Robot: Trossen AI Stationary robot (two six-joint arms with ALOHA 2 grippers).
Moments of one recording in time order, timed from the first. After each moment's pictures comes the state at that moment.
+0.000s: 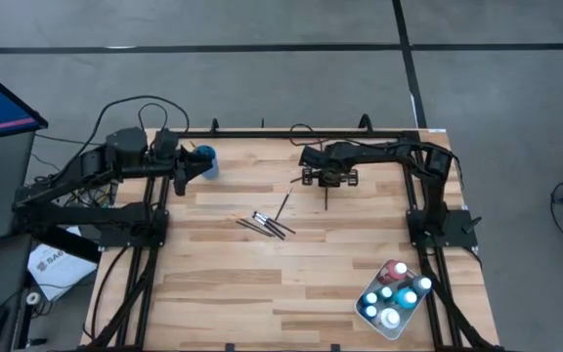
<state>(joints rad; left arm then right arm) 0.30 0.71 0.98 -0.61 0.01 -0.40 -0.40 1.94 1.25 -0.80 0.13 1.18</state>
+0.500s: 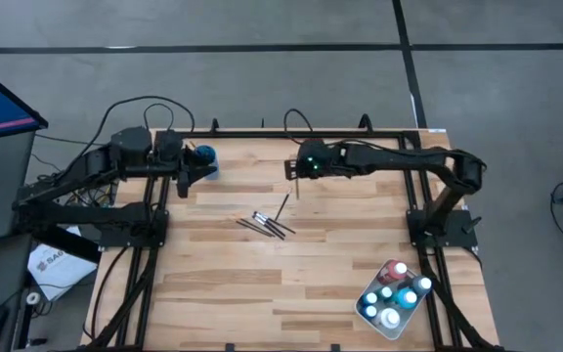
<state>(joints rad) 0.30 0.73 0.98 -0.59 0.05 -0.34 -0.26 1.71 1.25 -0.44 0.20 1.01</state>
